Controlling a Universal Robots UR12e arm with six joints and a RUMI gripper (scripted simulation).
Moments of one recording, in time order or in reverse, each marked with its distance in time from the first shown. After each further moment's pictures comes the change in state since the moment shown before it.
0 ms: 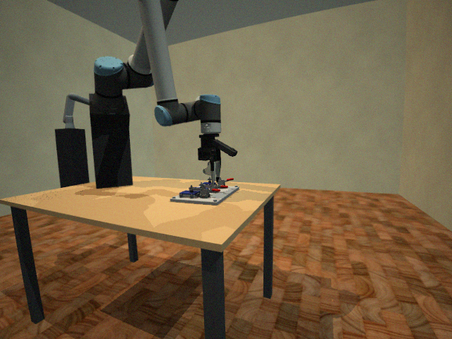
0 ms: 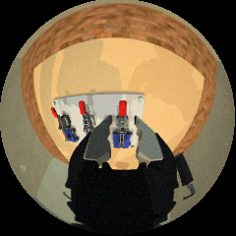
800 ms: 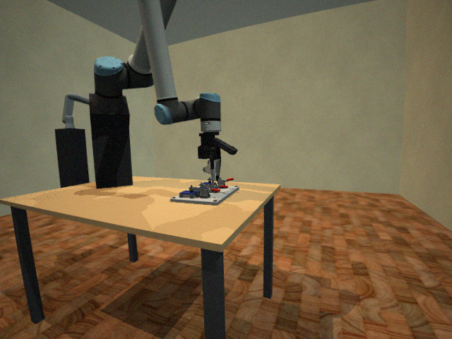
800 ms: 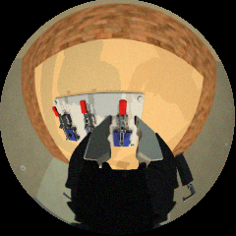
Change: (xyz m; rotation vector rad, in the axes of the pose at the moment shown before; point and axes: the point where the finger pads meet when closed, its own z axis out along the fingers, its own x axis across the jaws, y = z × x) arm 0.000 0.000 -0.007 0.000 0.000 0.000
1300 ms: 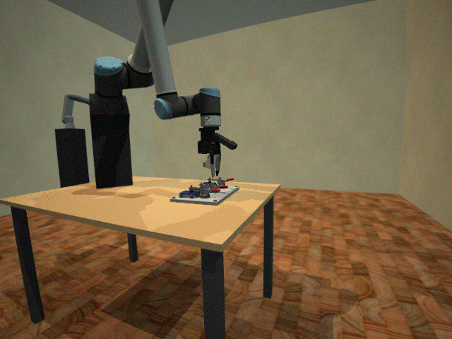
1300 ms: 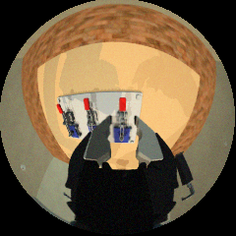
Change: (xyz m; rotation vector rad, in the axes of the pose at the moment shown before) arm 0.000 0.000 -0.023 0.000 0.000 0.000
